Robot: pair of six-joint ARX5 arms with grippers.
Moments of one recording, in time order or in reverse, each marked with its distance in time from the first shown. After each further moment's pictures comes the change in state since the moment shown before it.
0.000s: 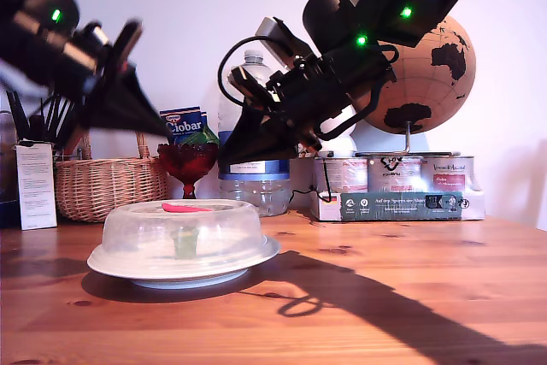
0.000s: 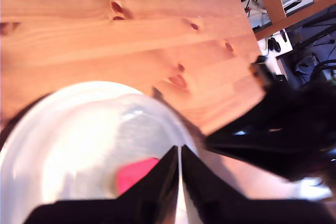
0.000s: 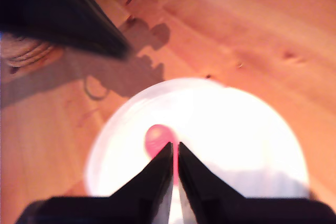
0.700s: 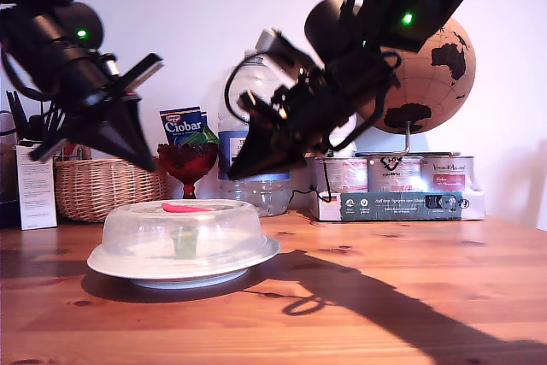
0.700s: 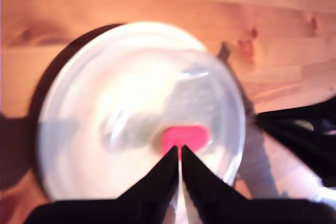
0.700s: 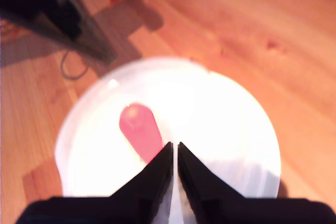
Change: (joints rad) left arm -0.054 0.082 0.085 -0.197 -0.213 -0.055; right arm 0.000 0.025 0.002 -0.063 0.024 -0.104
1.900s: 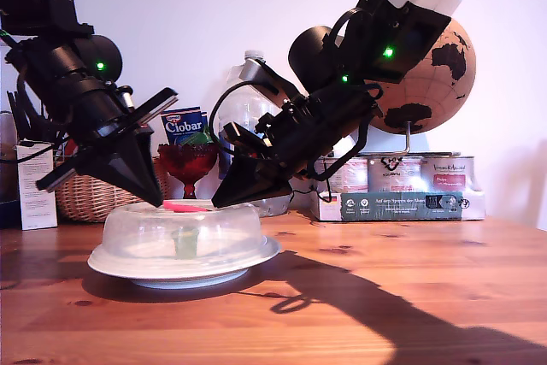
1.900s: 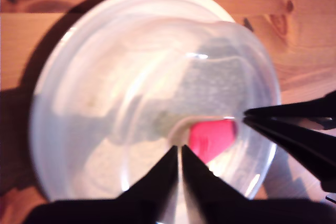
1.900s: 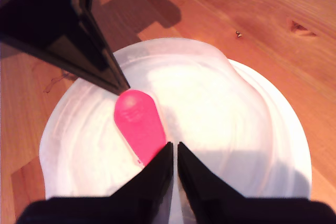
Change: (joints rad) left arm -0.034 0.083 0.000 -0.018 -0.024 0.000; right arm 0.026 0.080 0.020 0.053 -0.006 0.000
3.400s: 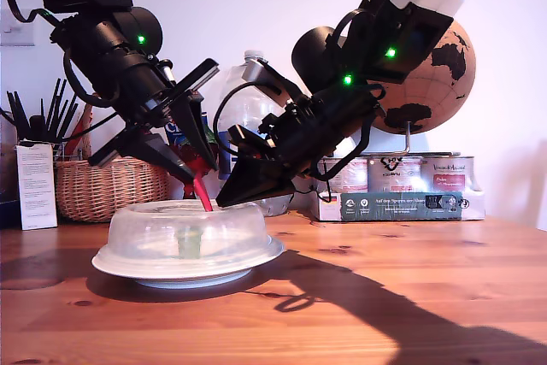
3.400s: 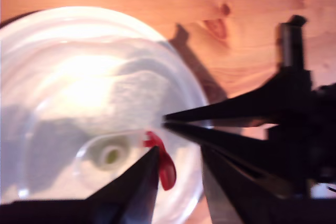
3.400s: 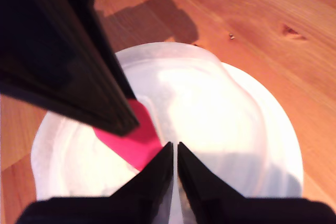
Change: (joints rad) left arm -0.097 0.000 0.089 -0.016 -0.030 -0.048; right arm -0.020 0.000 0.000 0.002 0.006 -0.029
